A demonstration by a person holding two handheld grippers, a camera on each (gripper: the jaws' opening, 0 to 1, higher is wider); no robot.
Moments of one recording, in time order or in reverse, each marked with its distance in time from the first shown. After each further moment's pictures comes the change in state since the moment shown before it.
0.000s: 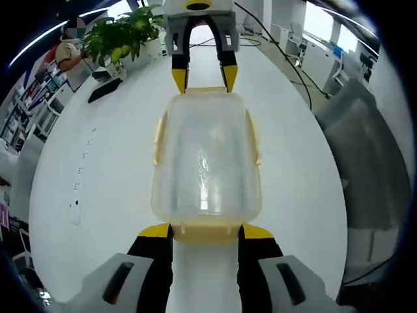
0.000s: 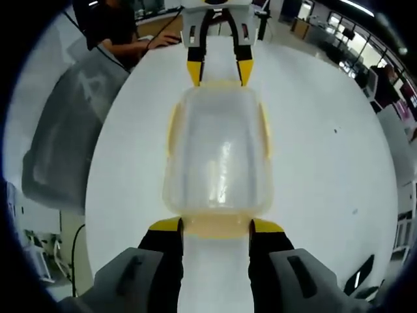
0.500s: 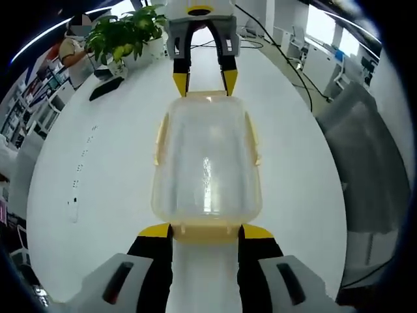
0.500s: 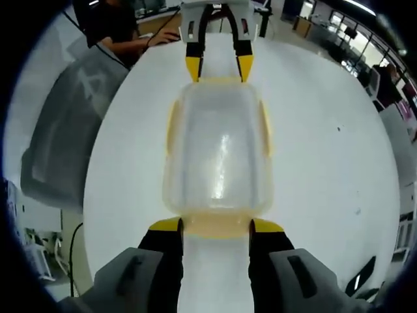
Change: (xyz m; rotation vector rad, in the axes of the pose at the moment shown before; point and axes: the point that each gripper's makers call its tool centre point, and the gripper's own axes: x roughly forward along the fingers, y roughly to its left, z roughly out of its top) left arm 0.001 0.000 0.000 -0.023 -0.010 -0.007; right arm 0.007 -0.002 -0.004 -0.003 0.011 0.016
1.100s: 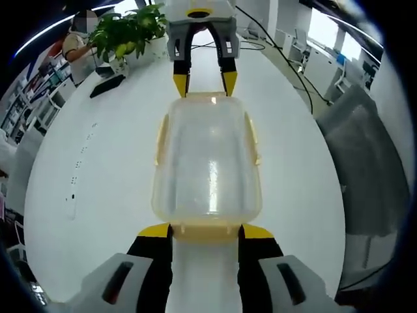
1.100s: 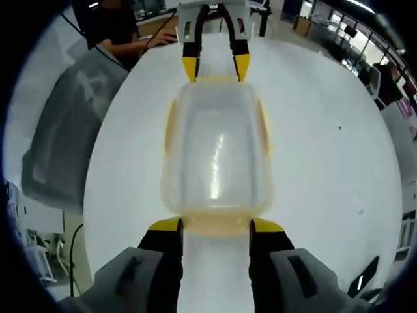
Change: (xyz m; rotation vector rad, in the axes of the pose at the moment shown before) left arm 0.001 -0.001 -0.002 -0.022 -0.005 -0.007; right arm 0.003 -0.002 -0.001 0.014 -0.010 0.014
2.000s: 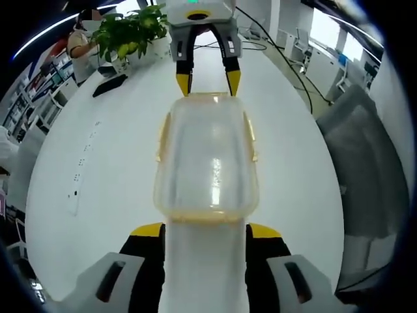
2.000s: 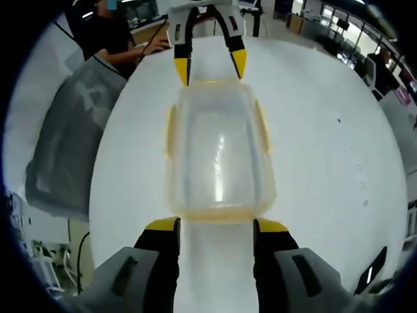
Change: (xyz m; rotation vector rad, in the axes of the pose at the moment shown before) left arm -0.013 0.002 -0.004 -0.022 -0.007 0.024; right arm -0.006 0.006 0.002 0.062 -0.025 0.008
